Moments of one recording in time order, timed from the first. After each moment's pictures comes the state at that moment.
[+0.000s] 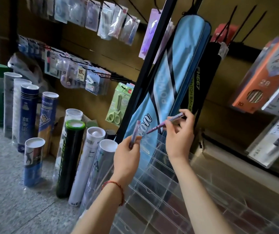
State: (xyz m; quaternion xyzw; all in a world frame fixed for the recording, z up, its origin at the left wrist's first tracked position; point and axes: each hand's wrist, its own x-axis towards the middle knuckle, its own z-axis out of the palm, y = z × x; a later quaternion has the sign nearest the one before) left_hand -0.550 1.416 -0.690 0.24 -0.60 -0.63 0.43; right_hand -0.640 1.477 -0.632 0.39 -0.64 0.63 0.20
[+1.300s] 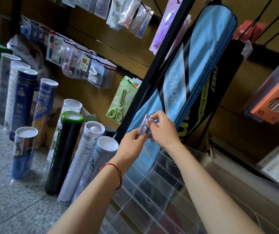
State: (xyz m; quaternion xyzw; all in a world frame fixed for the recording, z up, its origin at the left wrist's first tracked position) left_hand -0.589 1.376 -0.691 0.18 -0.63 -0.66 0.36; right_hand -0.670 1.423 -0.628 0.45 -0.83 0.33 0.03
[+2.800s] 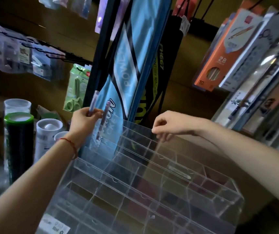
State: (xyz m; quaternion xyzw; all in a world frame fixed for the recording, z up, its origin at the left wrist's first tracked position) left_hand -0.603 1.341 -0.675 0.24 -0.63 -0.61 0.43; right_hand -0.689 1.545 -0.557 0.41 -0.90 0.08 -0.14
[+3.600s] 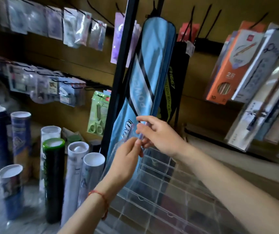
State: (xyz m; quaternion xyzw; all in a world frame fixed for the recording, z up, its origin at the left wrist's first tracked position) left_hand -0.568 1.412 -0.668 0.06 -0.72 -0.58 0.37; right_hand -0.617 1.503 -0.577 0.44 -0.76 0.46 -0.10
